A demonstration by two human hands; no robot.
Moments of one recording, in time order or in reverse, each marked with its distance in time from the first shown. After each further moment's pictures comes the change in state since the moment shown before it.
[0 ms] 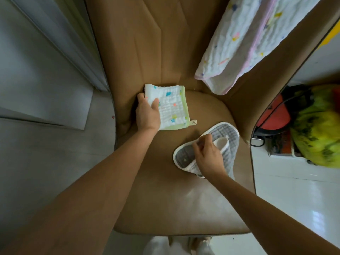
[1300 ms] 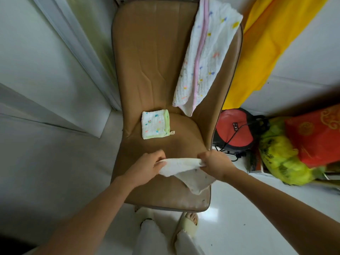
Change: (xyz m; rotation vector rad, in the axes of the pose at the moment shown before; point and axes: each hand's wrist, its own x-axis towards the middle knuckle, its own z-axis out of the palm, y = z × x) left_hand -0.228 0.078 -0.103 0.413 -0.630 0.399; right_hand -0.085 -0.005 -0.208 -0.725 -0.352 -0.507
